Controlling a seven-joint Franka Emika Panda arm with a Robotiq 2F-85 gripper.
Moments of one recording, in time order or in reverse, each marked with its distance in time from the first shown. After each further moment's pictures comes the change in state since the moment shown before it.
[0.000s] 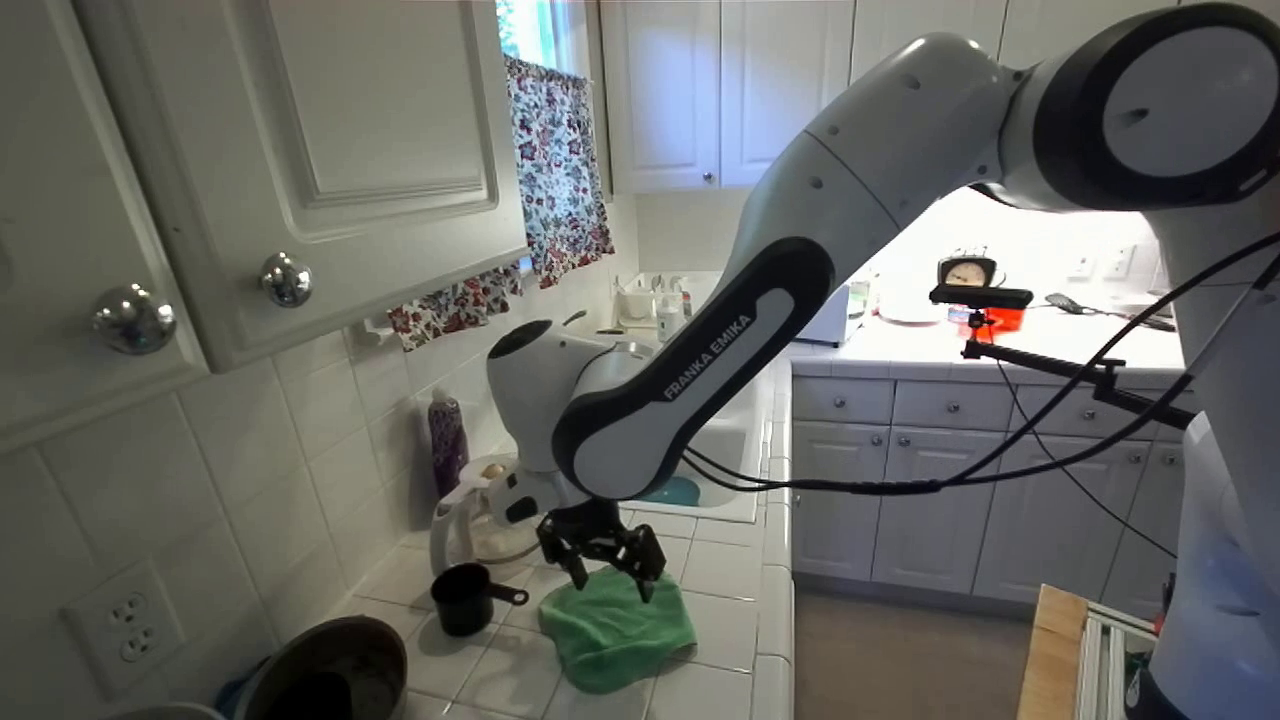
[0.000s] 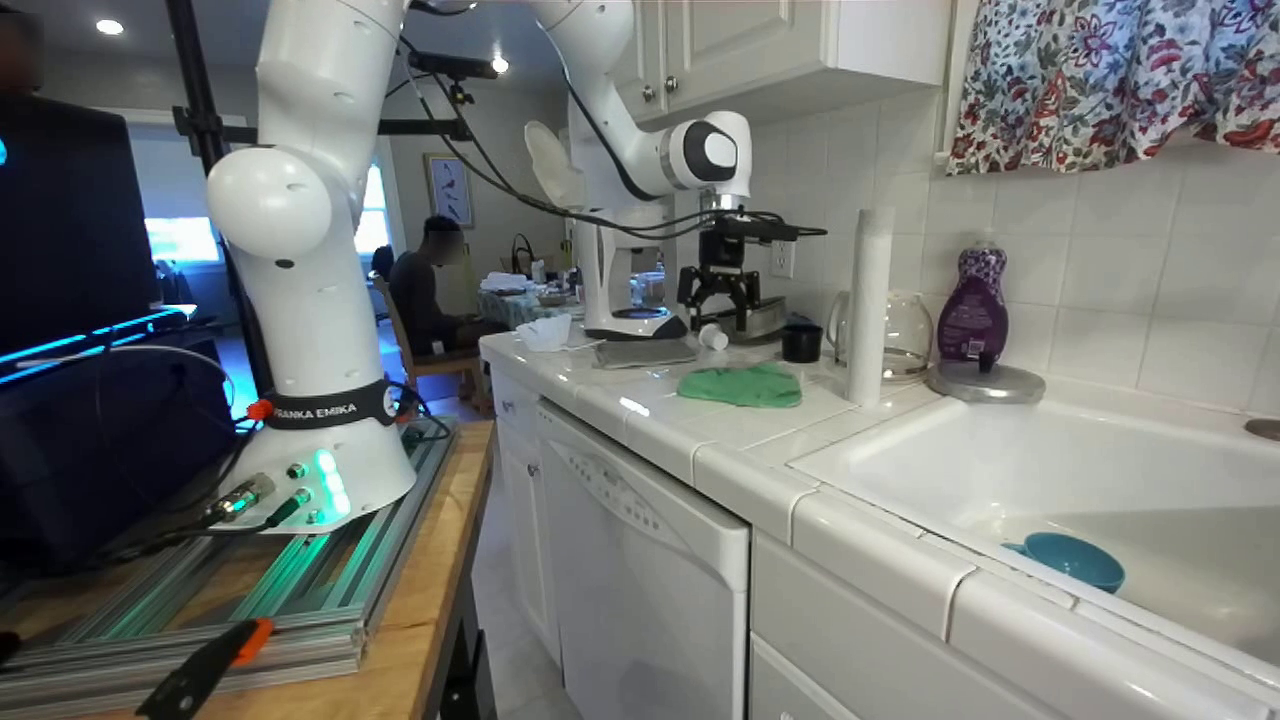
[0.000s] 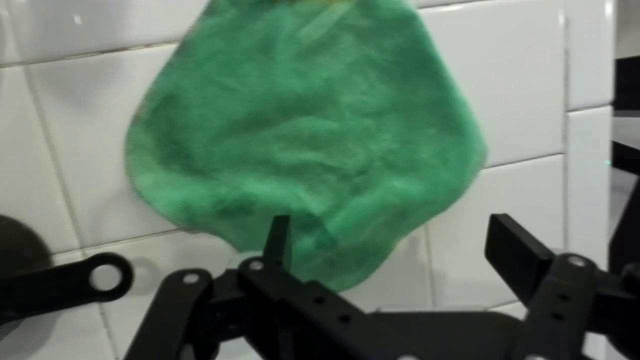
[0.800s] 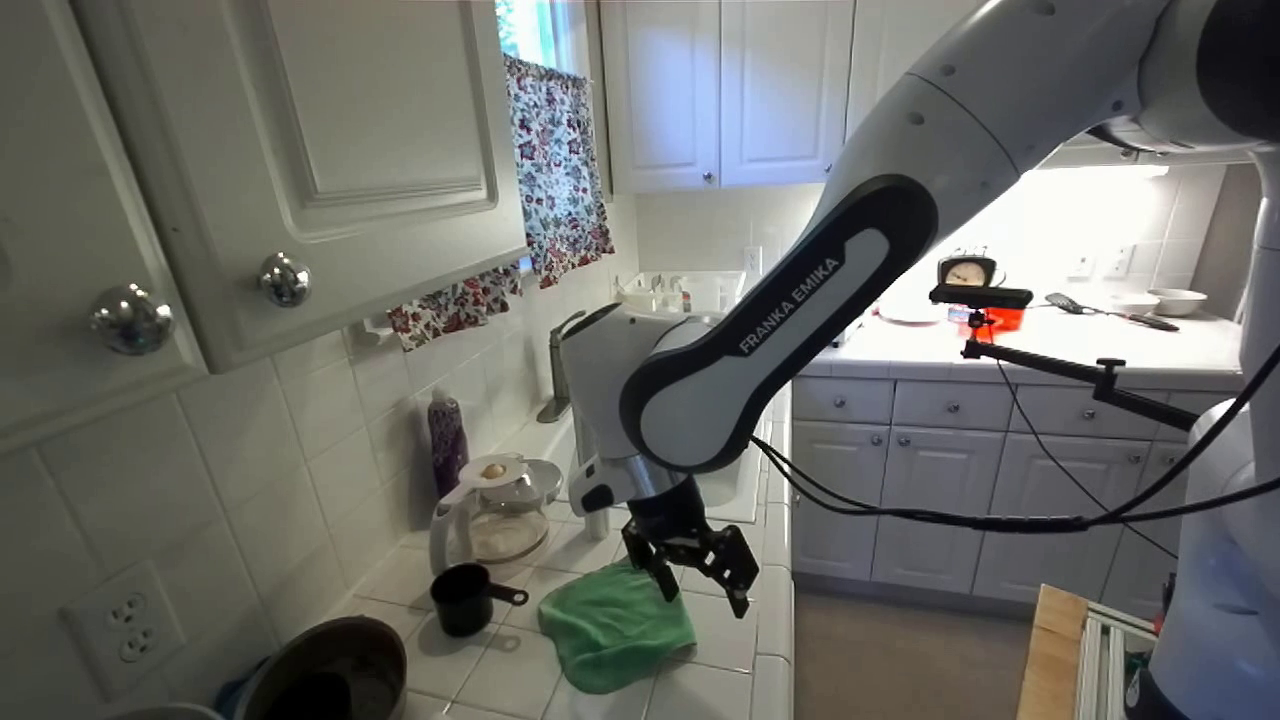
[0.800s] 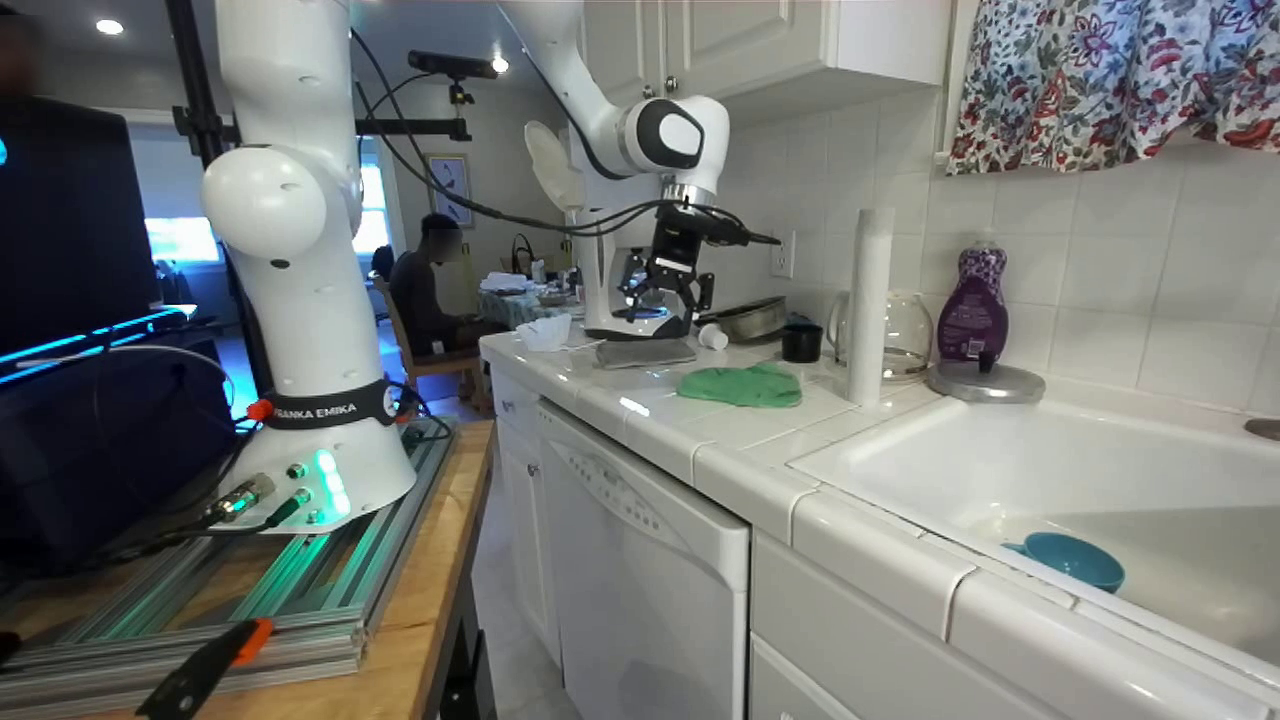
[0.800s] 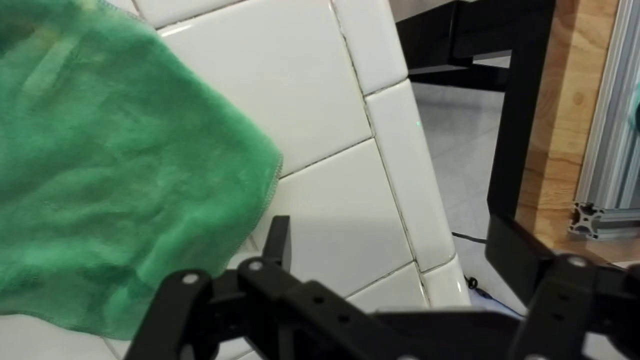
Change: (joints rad) arm -0.034 -0.228 0.003 -0.262 0.200 -0.090 0.049
